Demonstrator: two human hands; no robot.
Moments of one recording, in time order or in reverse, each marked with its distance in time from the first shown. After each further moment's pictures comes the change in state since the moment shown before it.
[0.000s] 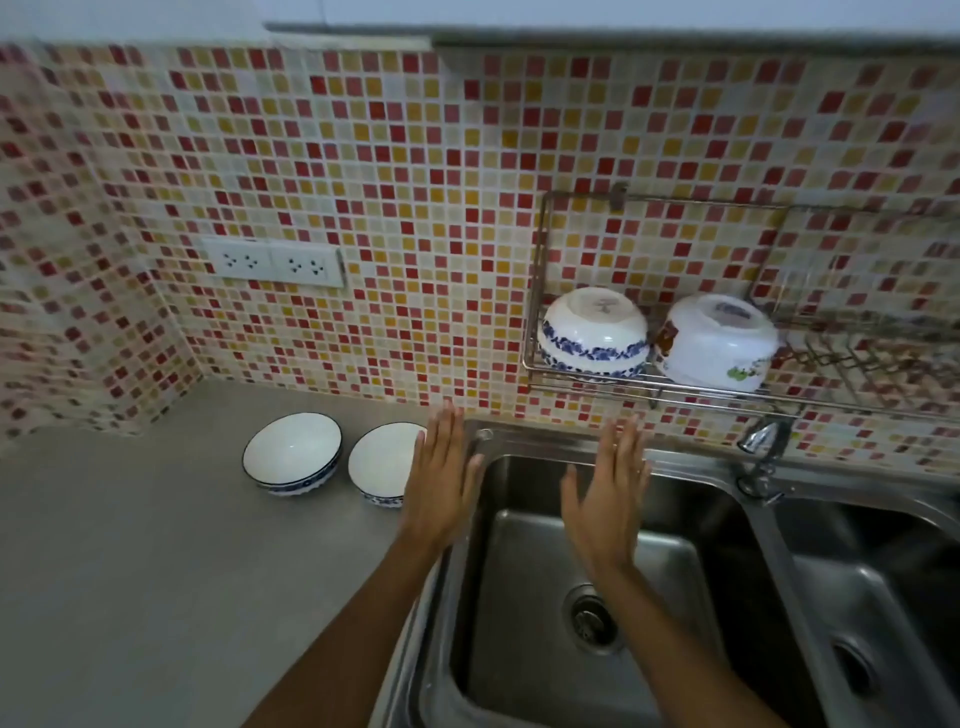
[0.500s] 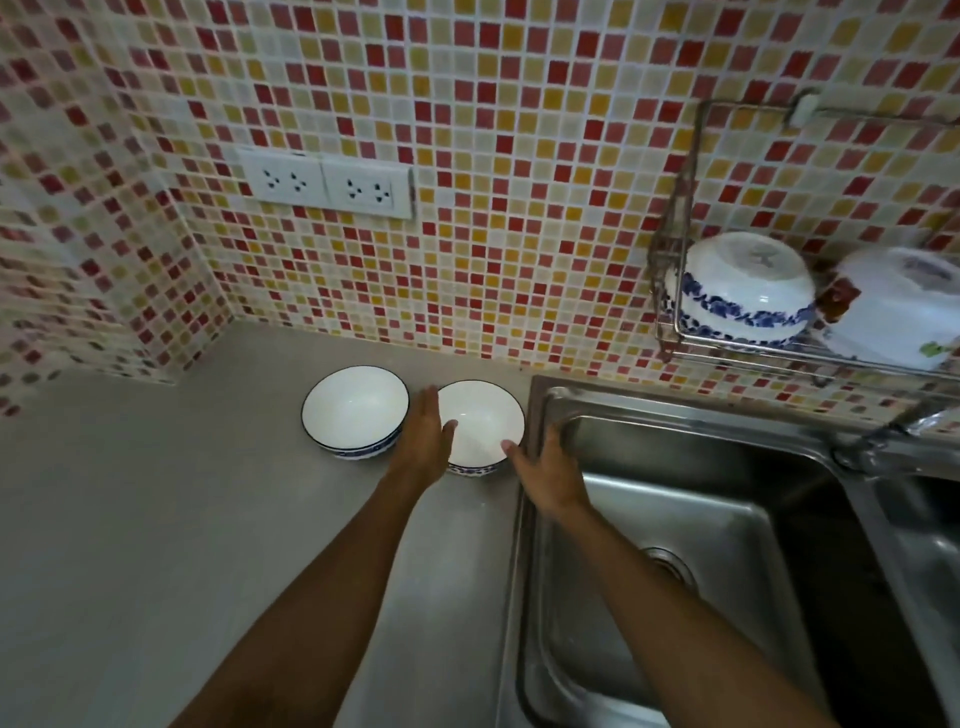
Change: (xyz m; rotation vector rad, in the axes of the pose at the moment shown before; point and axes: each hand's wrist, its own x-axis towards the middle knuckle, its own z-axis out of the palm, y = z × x) left_hand 0.032 -0.163 -0.012 -0.142 -0.270 -0.396; right_hand -0.016 -0.126 0.131 0.344 -0.659 0.369
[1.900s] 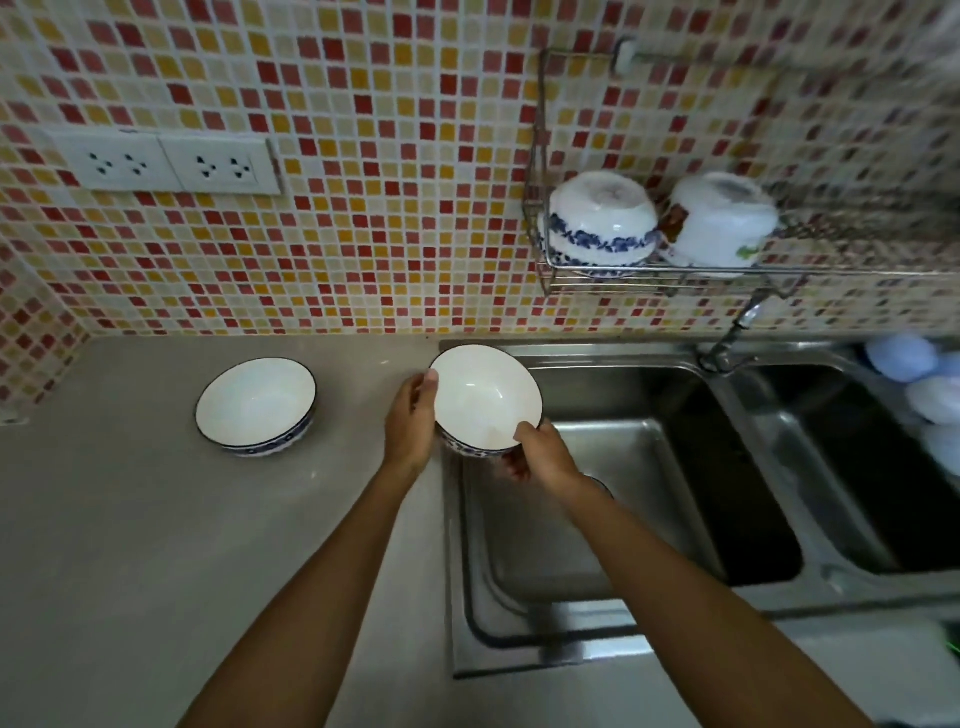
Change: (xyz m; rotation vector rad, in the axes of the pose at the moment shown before) left_hand -0.057 0.077 0.033 -0.799 -0.078 -0.038; right_hand -0.060 0.045 -0.056 0.583 0.093 0.276
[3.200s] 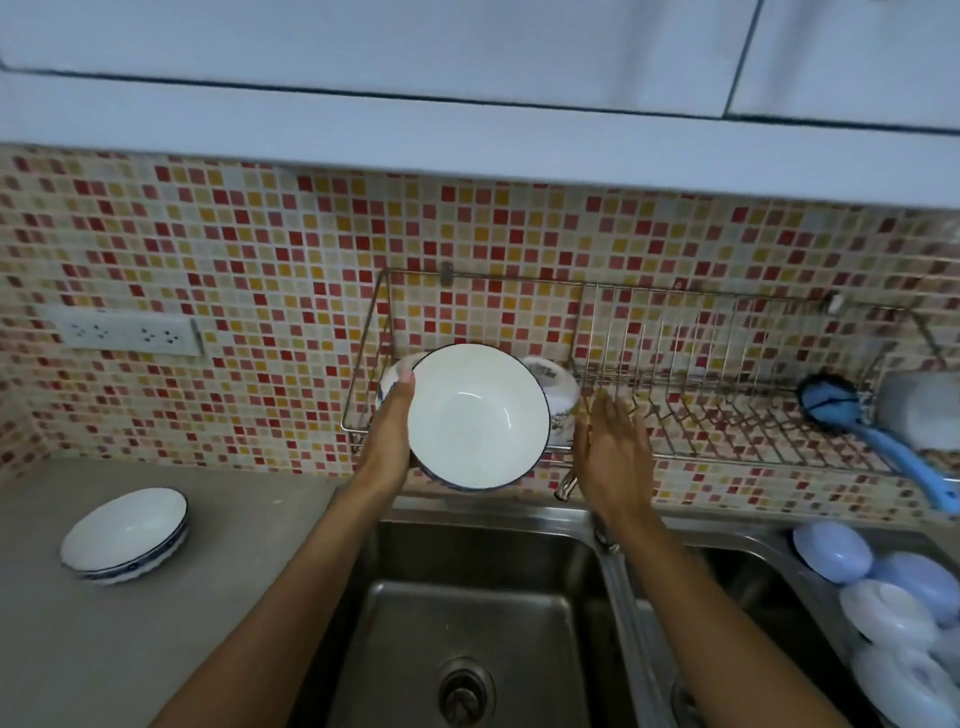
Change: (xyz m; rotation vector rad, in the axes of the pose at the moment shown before) left_hand -0.055 0.208 0.210 -0.271 0.008 0.257; right_hand 0.075 -0.143 -0.321 -1.011 0.667 -0.936
